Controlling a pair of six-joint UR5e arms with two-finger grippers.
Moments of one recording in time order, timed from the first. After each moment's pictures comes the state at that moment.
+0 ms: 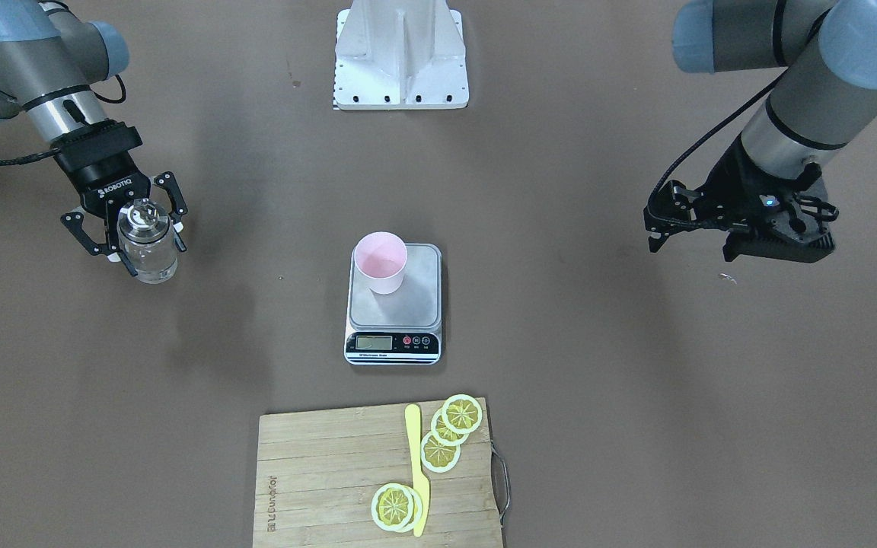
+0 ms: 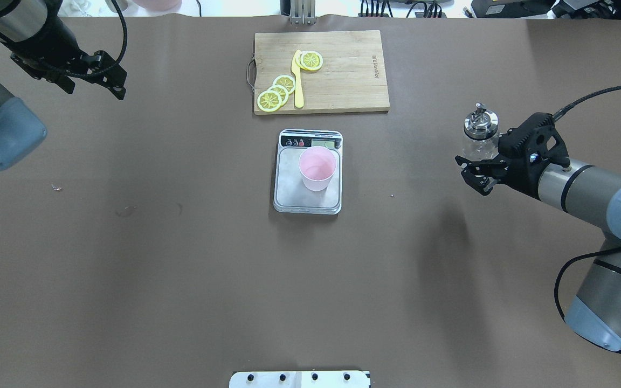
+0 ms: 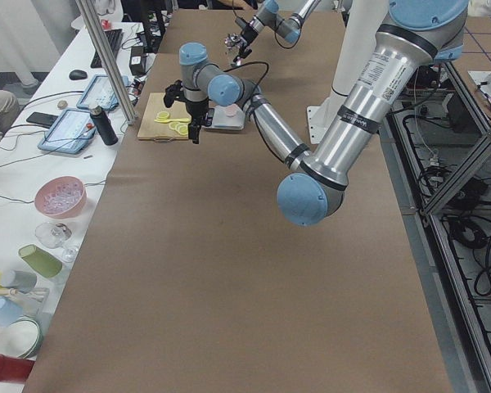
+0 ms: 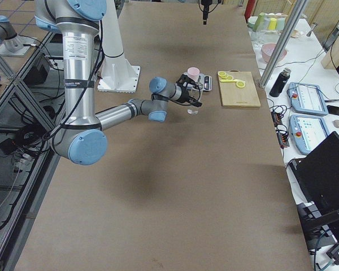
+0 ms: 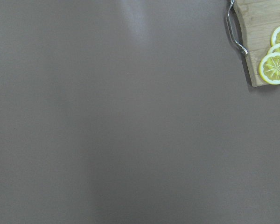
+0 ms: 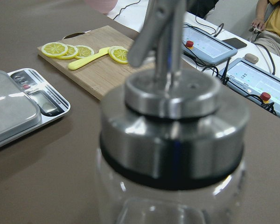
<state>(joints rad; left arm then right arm) -1.05 -2.08 -1.84 -1.39 -2.20 -0.62 0.63 -1.56 1.87 -0.58 1.45 0.42</state>
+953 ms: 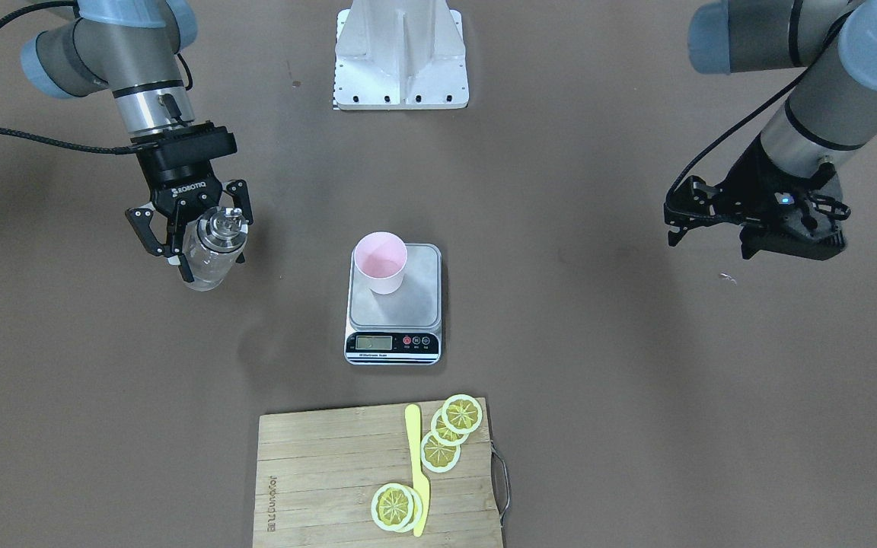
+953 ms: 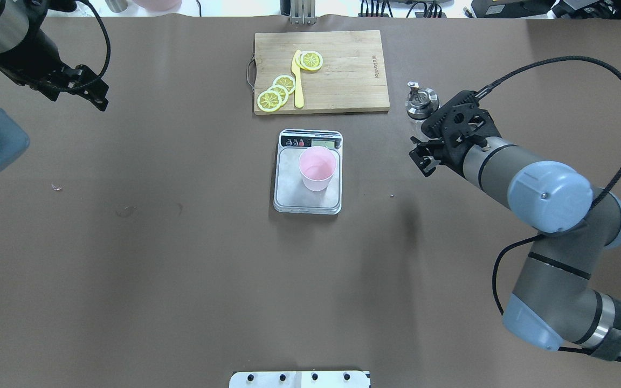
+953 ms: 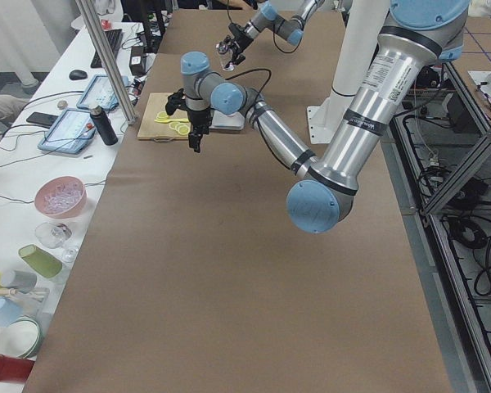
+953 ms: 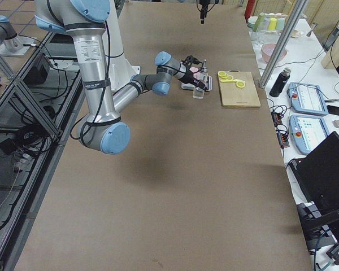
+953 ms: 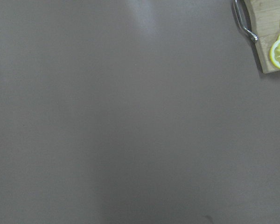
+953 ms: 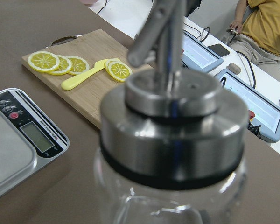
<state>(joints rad) -1.07 -2.00 -1.86 -1.40 -2.21 -0.47 0.56 -1.34 1.92 -0.99 1.27 0.41</state>
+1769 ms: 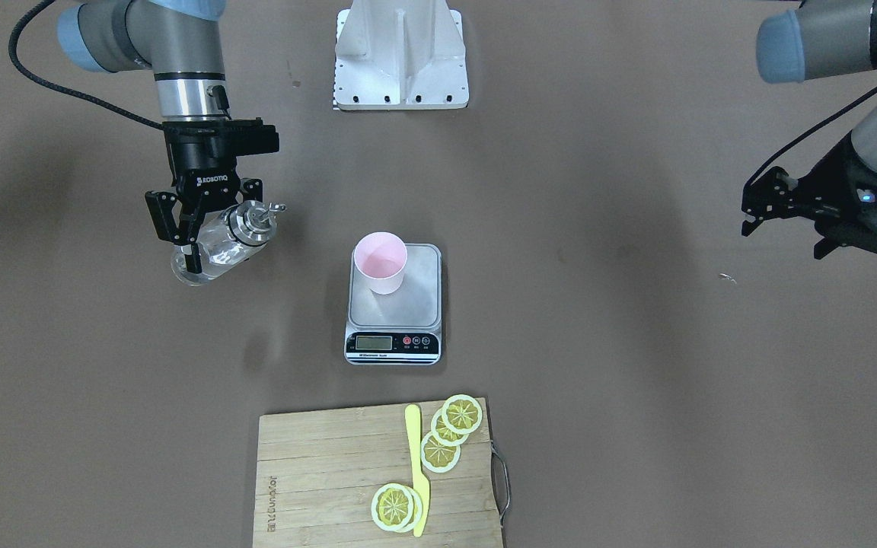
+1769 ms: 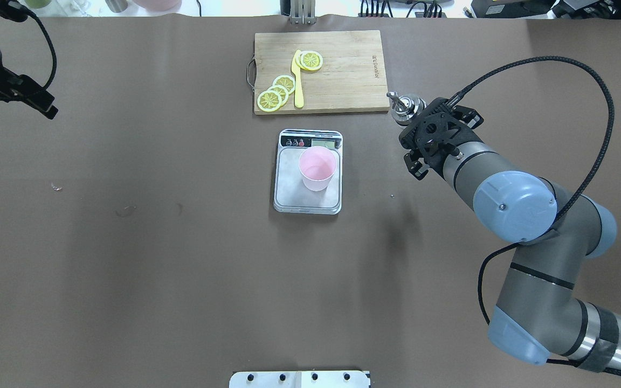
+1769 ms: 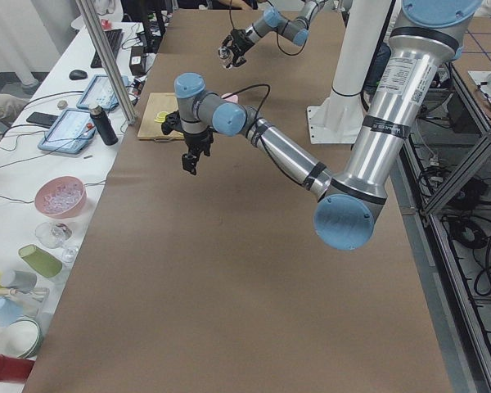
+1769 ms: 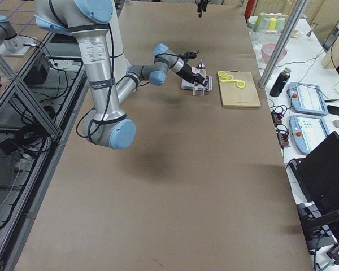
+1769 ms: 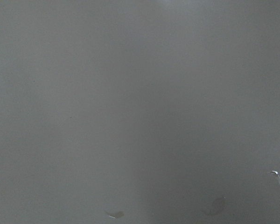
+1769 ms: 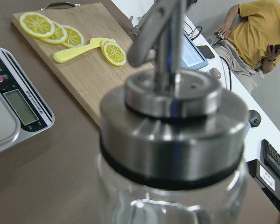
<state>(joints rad) -1.17 -1.86 -1.87 -1.44 -2.26 -0.18 0.49 -1.27 1.99 -1.30 1.09 0.26</state>
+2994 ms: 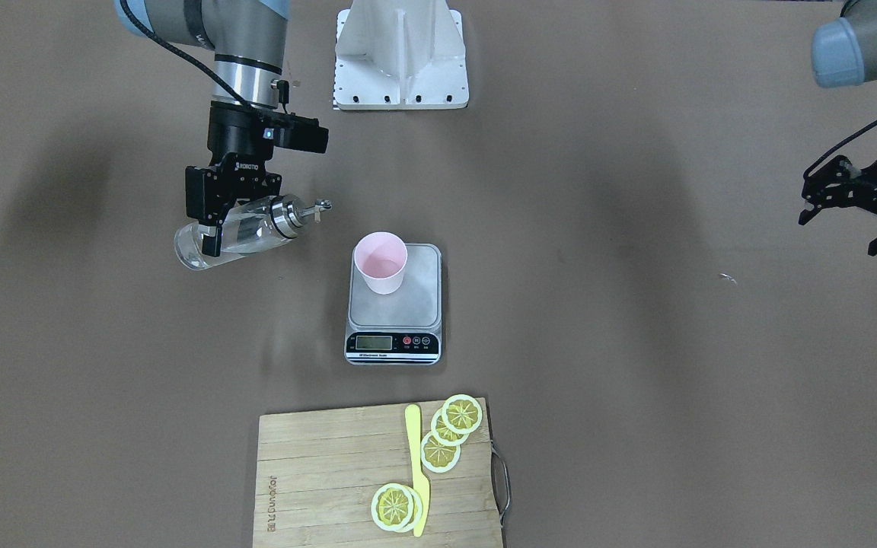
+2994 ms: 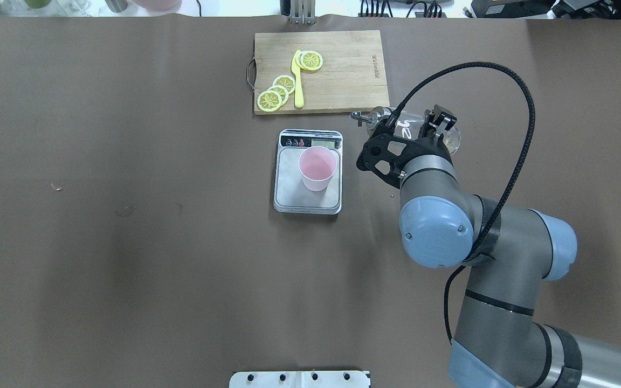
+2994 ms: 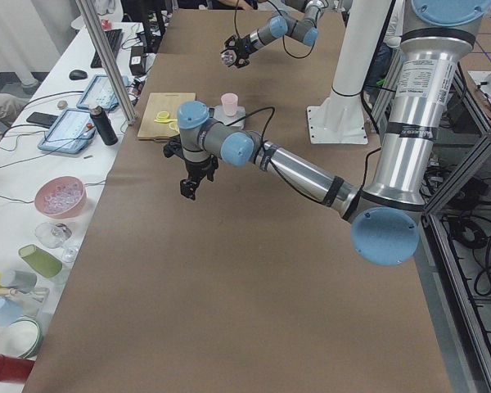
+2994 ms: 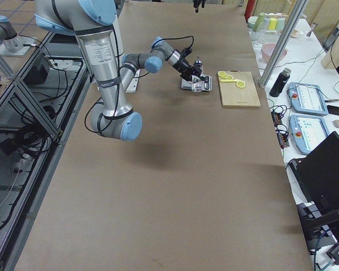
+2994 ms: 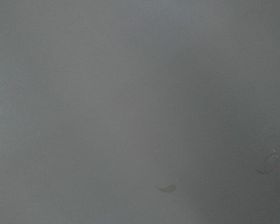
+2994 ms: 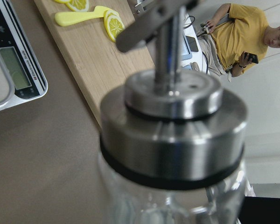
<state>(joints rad) -1.24 -1.73 -1.85 -1.55 -2.29 0.05 0.41 -1.15 1.97 -1.62 0.90 0.20</state>
